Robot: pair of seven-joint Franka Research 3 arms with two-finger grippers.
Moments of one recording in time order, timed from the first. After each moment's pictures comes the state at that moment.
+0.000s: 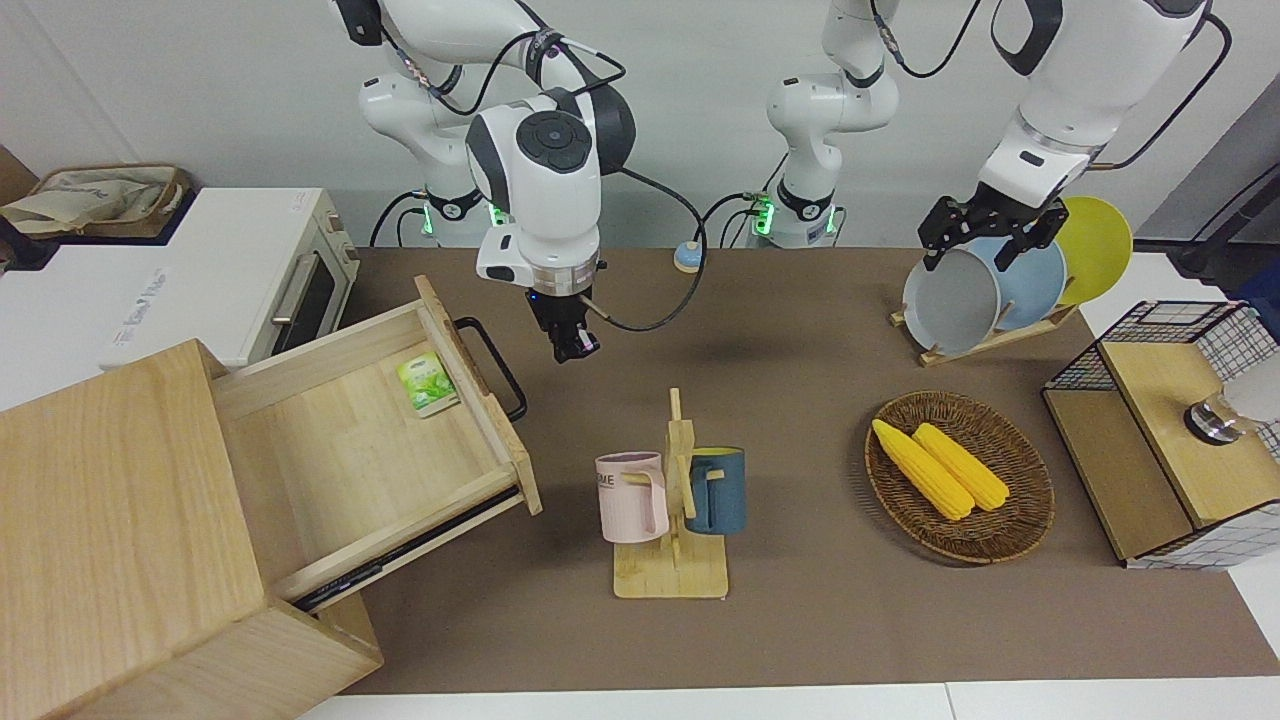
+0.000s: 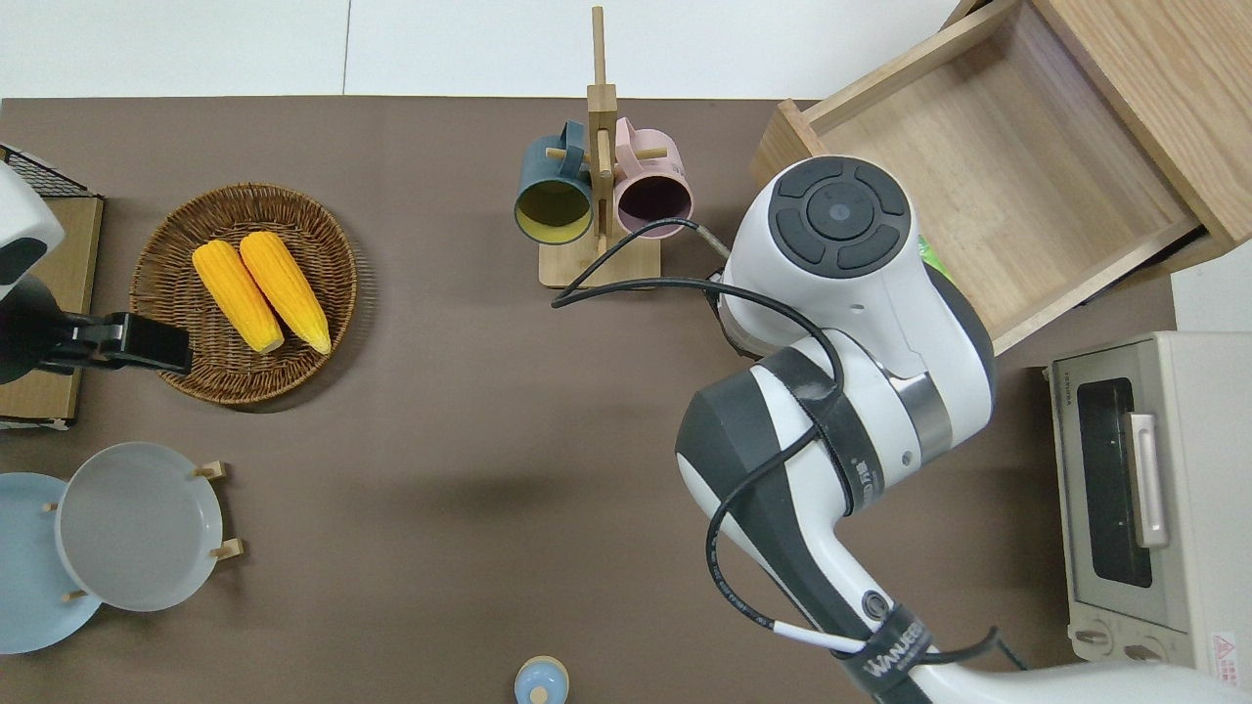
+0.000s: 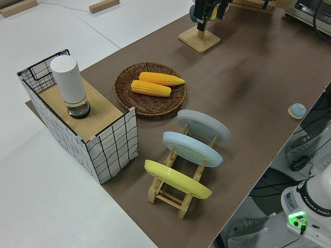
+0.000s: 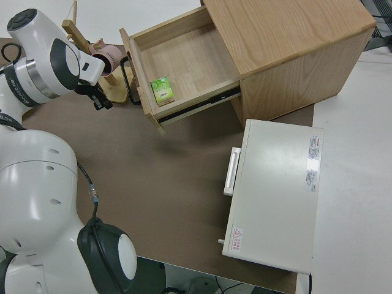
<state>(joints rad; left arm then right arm) 0.03 0.04 -0.06 -1.51 0.00 1.52 0.02 0.27 0.33 0.19 -1.47 -0.11 1.76 1.40</state>
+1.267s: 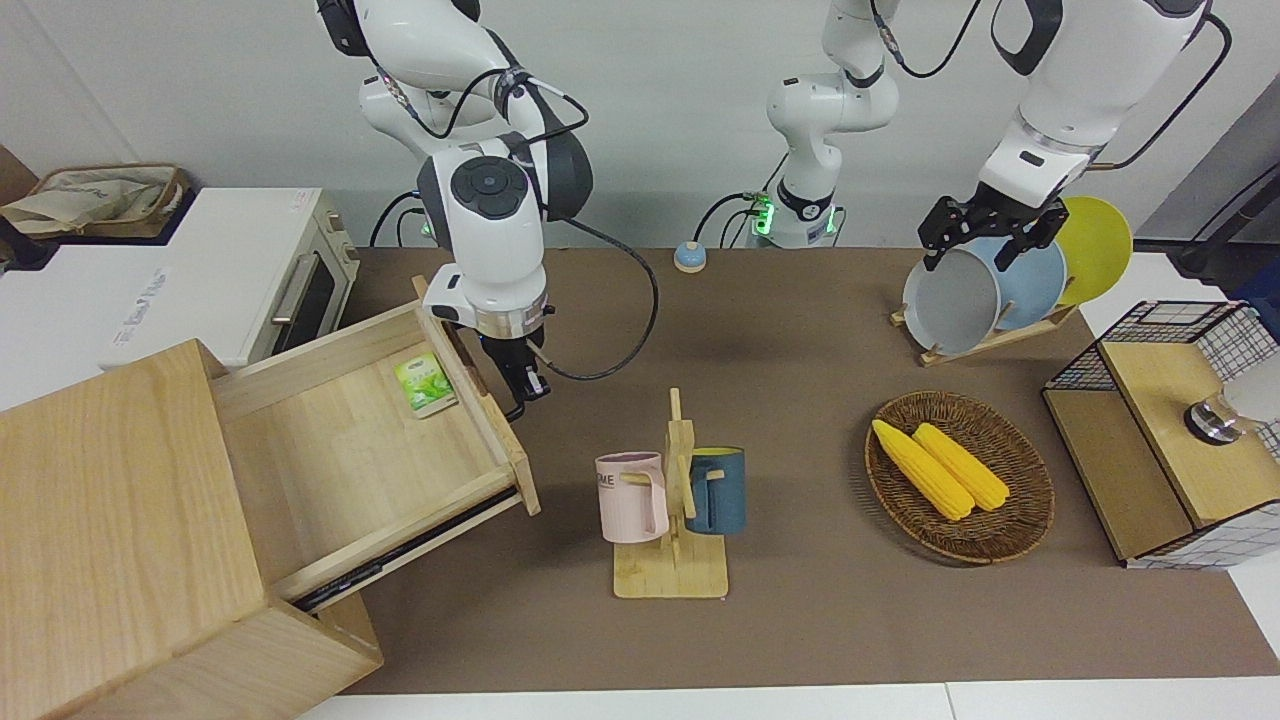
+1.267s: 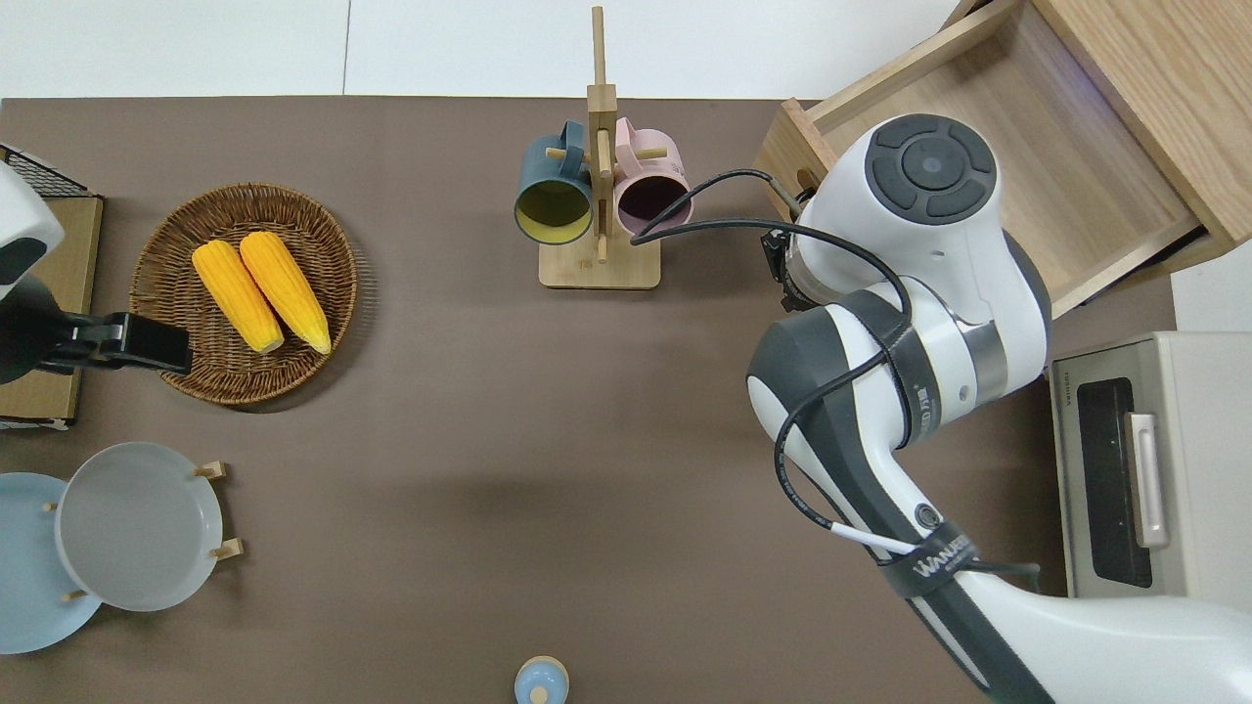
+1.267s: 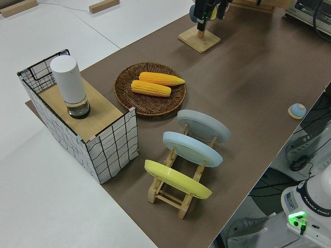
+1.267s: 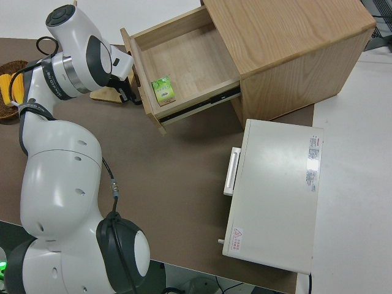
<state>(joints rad) 0.03 0.04 -0.06 -1.51 0.00 1.52 0.02 0.18 0.38 0.17 -1.47 -0.13 1.85 1.40</state>
